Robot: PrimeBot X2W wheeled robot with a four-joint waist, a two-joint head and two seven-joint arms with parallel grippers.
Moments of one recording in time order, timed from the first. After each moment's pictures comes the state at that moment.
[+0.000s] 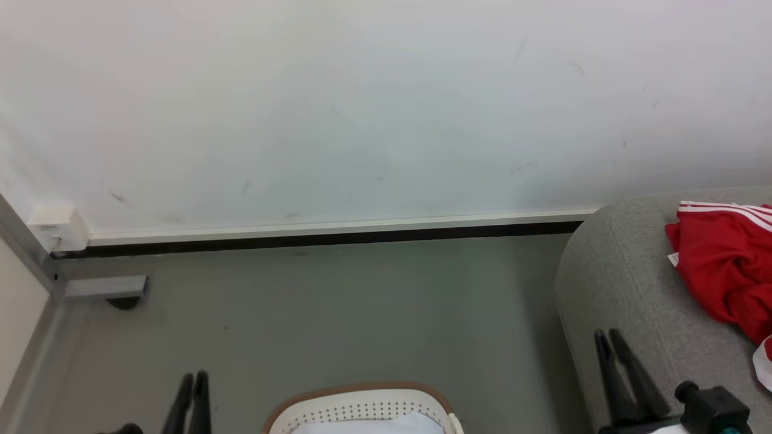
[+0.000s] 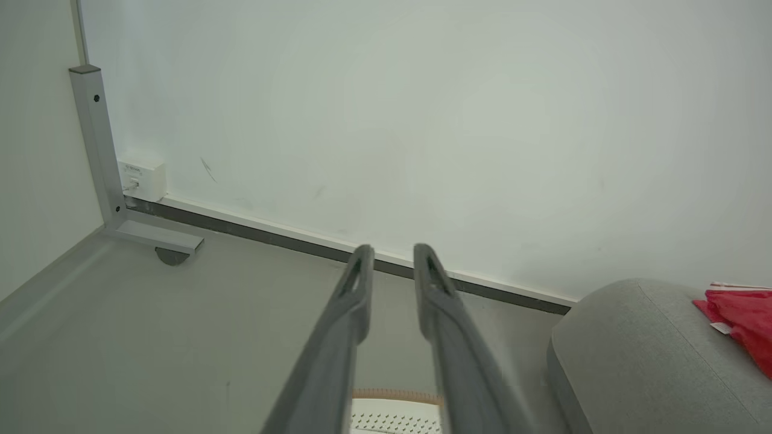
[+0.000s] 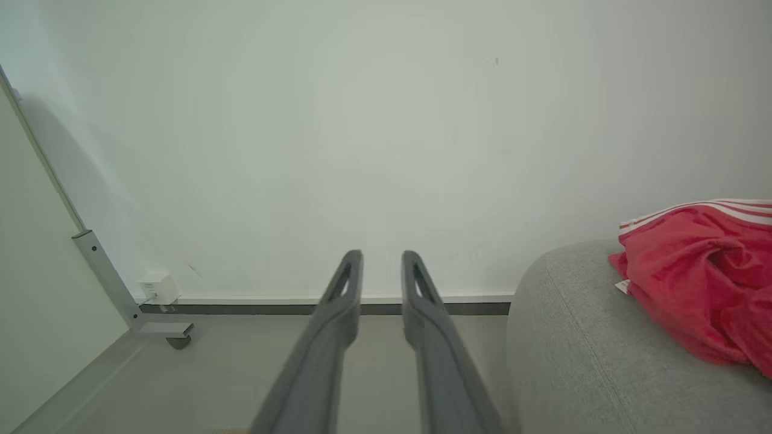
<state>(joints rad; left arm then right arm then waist) 0.06 0.14 -0.06 0.17 -0.44 -0.01 -0.26 -0.06 -0.09 0.16 0.21 0.35 0.13 -0.24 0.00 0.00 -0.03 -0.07</state>
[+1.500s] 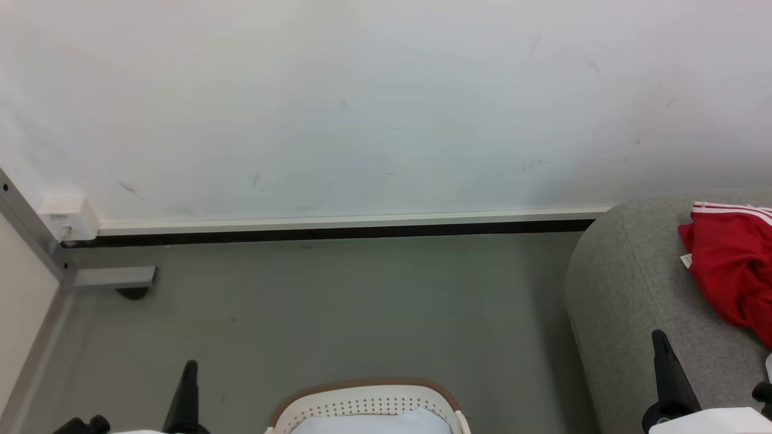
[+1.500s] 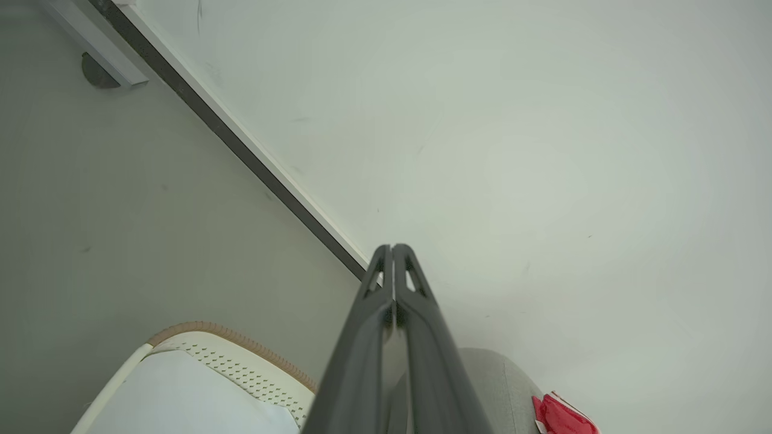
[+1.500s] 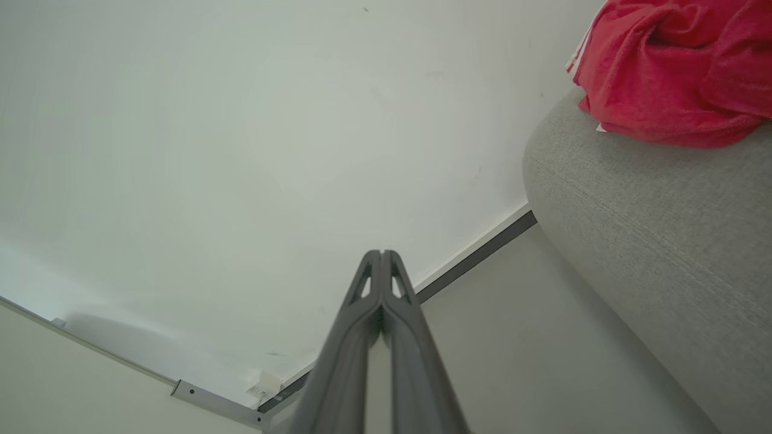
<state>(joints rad) 0.00 0.09 0.02 0.21 -1.01 -0.07 -0.08 -0.06 -0.08 0.04 0.23 0.97 0.13 -0.08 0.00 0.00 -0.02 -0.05</state>
